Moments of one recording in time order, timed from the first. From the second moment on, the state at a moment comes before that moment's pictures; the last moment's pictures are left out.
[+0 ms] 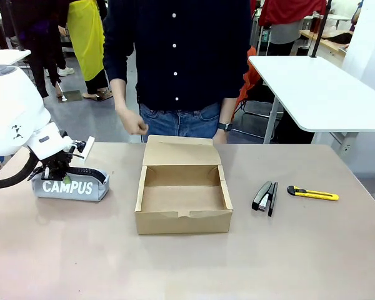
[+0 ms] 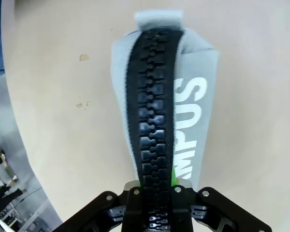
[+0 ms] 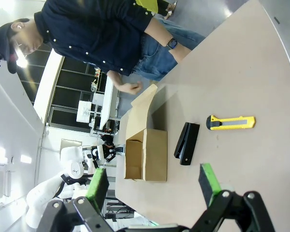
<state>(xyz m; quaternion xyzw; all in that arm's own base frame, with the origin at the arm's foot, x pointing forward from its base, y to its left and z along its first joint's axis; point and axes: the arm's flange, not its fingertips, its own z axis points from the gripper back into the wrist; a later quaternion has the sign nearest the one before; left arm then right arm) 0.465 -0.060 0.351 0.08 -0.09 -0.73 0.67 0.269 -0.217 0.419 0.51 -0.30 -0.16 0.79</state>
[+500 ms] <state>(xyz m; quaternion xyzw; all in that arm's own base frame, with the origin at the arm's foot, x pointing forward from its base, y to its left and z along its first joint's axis) 0.459 -0.060 0.357 0.05 -0.10 -0.73 0.67 0.269 -0.217 0.419 0.51 -0.30 -0.16 0.79</state>
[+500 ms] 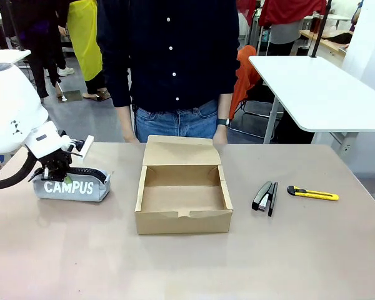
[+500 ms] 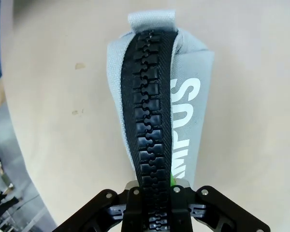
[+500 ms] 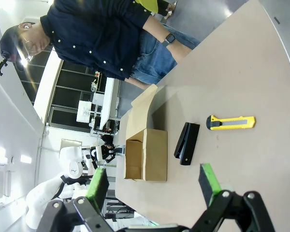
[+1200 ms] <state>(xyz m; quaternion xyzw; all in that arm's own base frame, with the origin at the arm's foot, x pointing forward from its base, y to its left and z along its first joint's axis) 0.418 -0.029 0.460 -0.04 -0.13 -0.72 0.68 0.269 -0.218 0.419 0.51 -0.30 -0.16 0.79</state>
